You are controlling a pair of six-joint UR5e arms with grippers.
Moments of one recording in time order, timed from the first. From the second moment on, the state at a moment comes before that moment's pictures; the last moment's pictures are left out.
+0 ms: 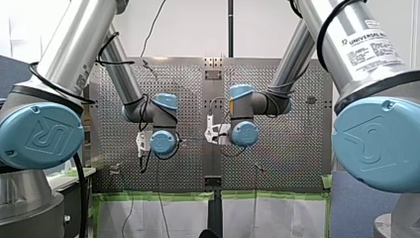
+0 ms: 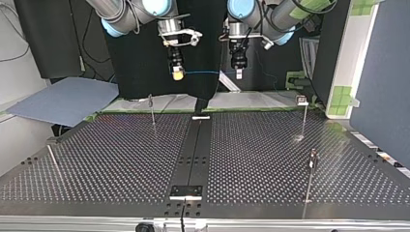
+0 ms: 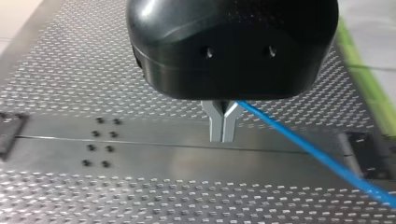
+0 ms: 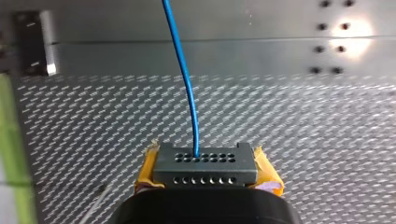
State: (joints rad) left arm -0.56 -1.94 -2.22 -2.15 -2.16 -1.61; right arm 2.36 -1.13 1.97 -0.77 1.83 1.63
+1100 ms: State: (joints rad) left arm -0.40 -1.66 -2.06 -2.42 -2.18 -1.63; right arm 2.33 -1.32 1.82 -0.68 1.72 1.63
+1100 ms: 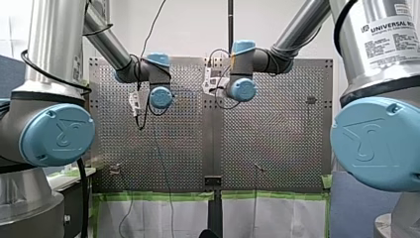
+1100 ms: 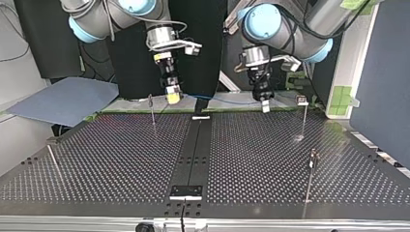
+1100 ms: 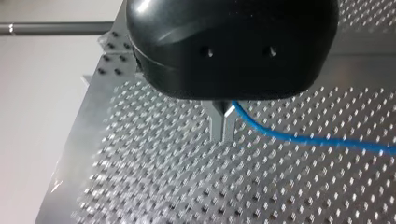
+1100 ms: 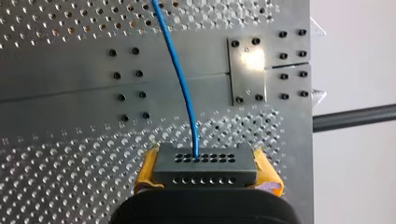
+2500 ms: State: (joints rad) left arm -0.19 -1.46 -2.06 -2.52 -2.09 -1.73; right arm 2.41 -1.19 1.62 -0.64 1.64 1.64
